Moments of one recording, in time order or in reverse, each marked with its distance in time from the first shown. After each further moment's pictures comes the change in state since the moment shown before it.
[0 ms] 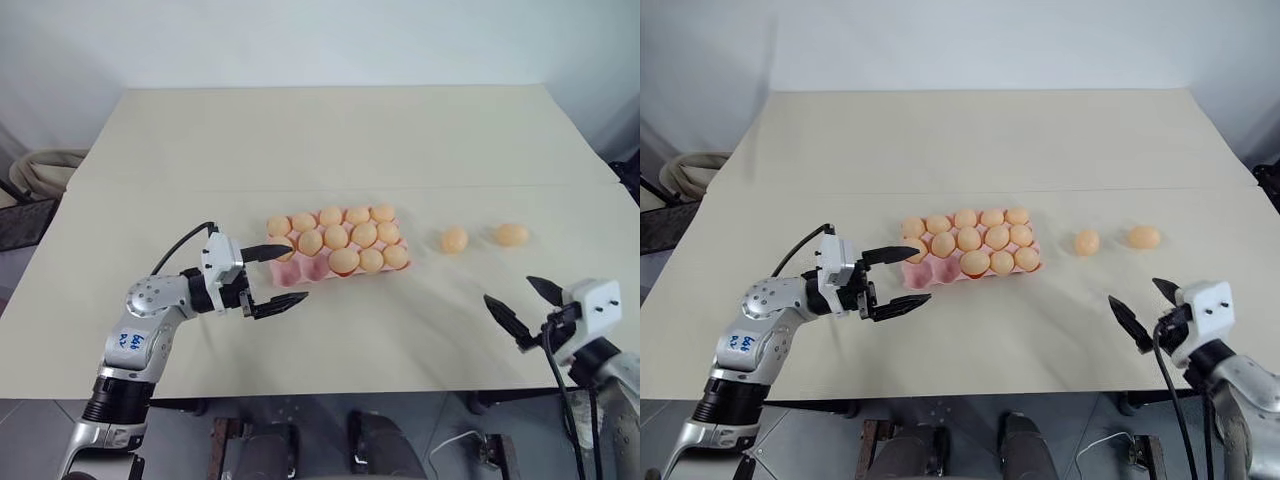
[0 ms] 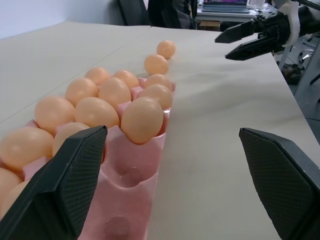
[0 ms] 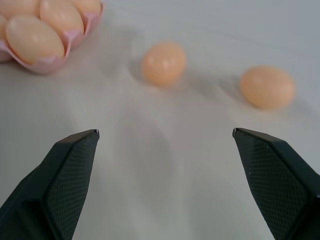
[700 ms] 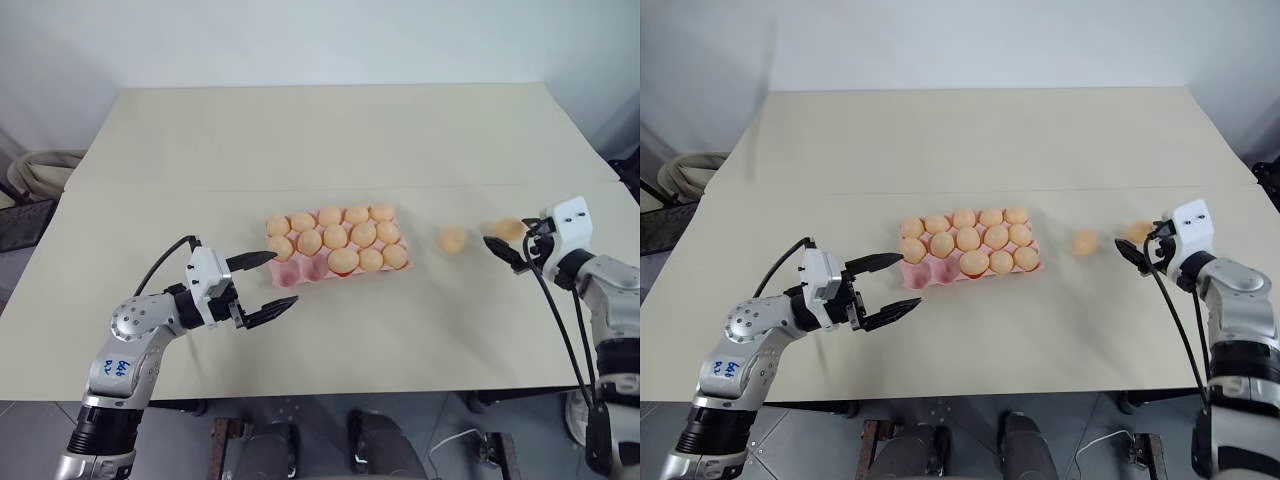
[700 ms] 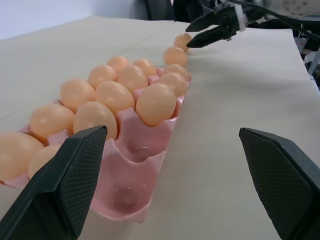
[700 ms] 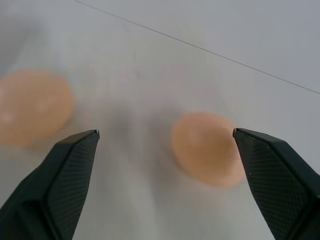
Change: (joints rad) left arm 0.129 0.003 0.058 -0.120 0.008 0.001 0.099; right arm -0.735 -0.179 0.246 0.979 -0.230 -0.204 0.073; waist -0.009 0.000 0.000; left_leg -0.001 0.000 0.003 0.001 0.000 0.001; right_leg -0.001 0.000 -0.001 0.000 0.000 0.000
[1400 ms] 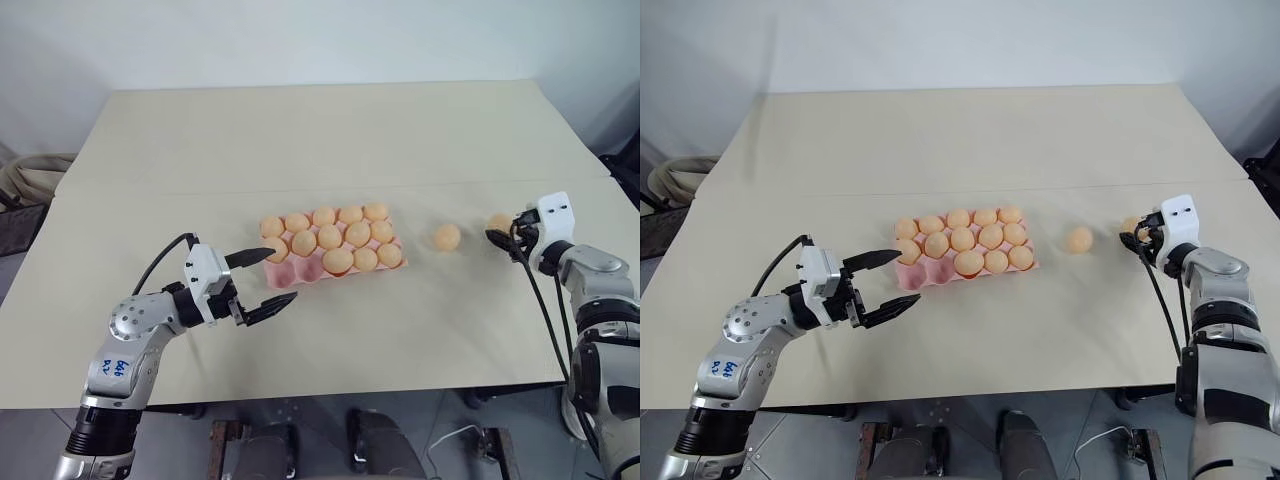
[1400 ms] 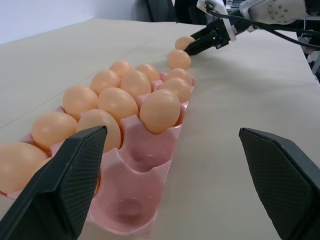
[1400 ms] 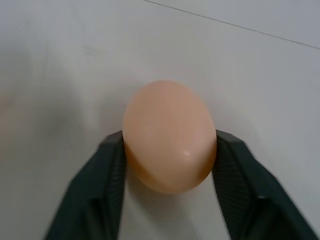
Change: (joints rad) left arm -0.002 0.002 0.004 -0.012 0.000 0.008 0.021; right arm -0.255 0.030 0.043 0.494 -0.087 -0.175 -0.036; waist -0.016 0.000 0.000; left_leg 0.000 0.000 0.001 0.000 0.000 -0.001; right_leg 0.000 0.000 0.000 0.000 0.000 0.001
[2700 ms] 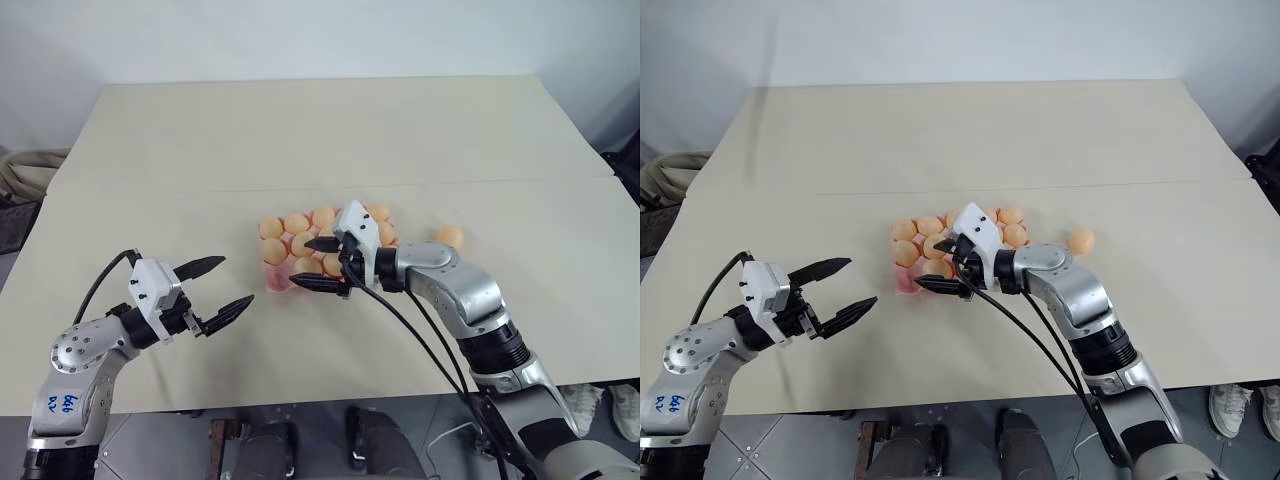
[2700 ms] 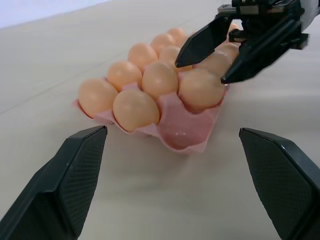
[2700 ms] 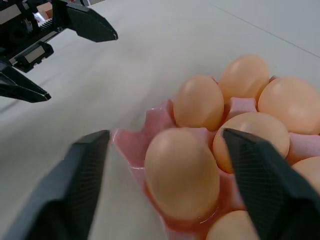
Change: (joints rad) left arm 0.195 0.064 0.190 -0.076 -0.031 0.011 0.054; right arm 0.194 0.375 0.433 -1.270 0.288 0.736 0.141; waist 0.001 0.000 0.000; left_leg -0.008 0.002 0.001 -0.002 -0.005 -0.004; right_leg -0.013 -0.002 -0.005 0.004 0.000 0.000
